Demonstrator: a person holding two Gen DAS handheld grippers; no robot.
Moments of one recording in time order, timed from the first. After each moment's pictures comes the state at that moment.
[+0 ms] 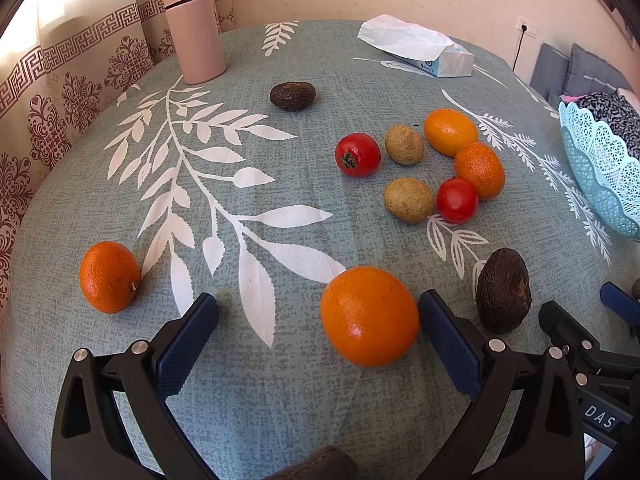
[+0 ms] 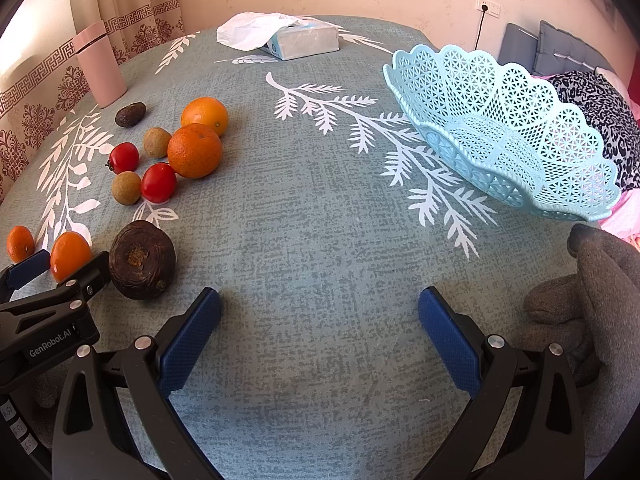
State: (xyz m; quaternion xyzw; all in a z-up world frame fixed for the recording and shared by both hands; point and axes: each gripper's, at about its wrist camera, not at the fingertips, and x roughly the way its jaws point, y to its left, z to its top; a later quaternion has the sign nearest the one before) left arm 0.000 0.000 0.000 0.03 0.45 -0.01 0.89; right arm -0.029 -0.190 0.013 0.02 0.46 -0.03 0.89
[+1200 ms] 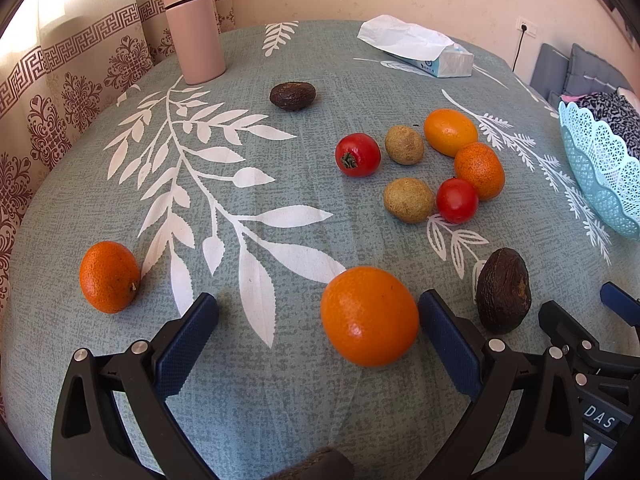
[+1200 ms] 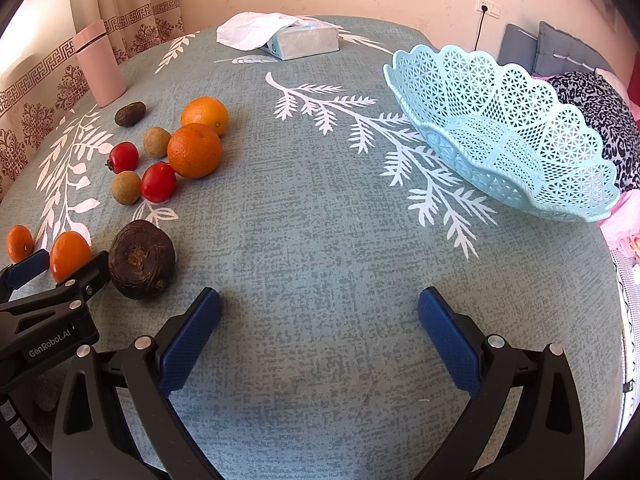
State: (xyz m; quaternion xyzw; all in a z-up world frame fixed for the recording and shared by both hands) left arm 0.000 0.000 0.000 0.03 0.45 -0.01 0.89; right arm -0.029 -0.191 0.013 0.02 0.46 -0.03 0.89
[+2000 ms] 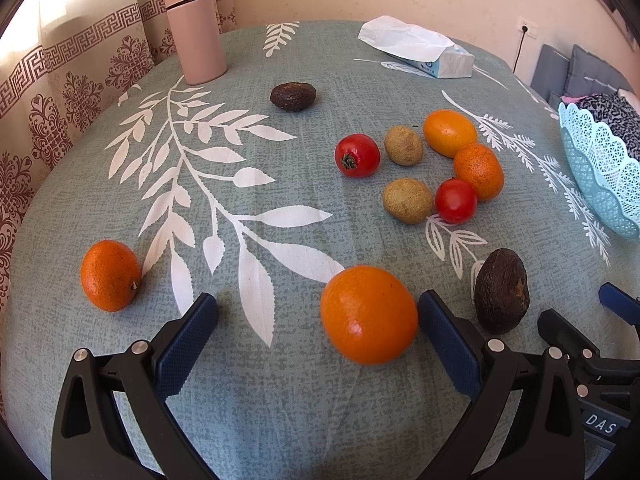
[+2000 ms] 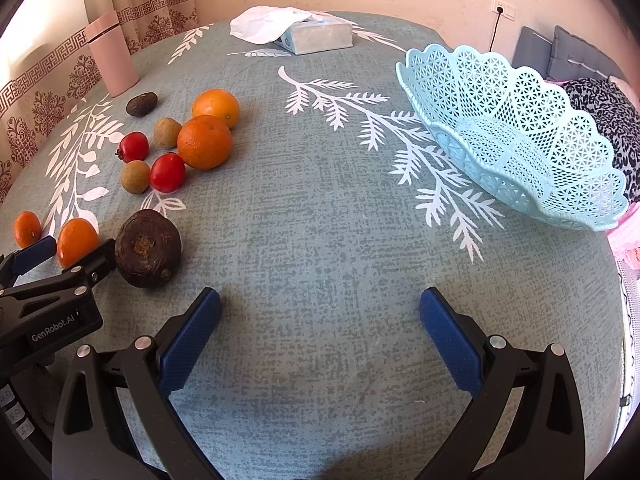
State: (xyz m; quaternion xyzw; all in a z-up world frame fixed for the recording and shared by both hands) left arm -0.003 0.001 0.001 0.02 0.45 -0.02 0.89; right arm -0.030 -0.189 0.013 0.01 0.47 -0.01 0.89
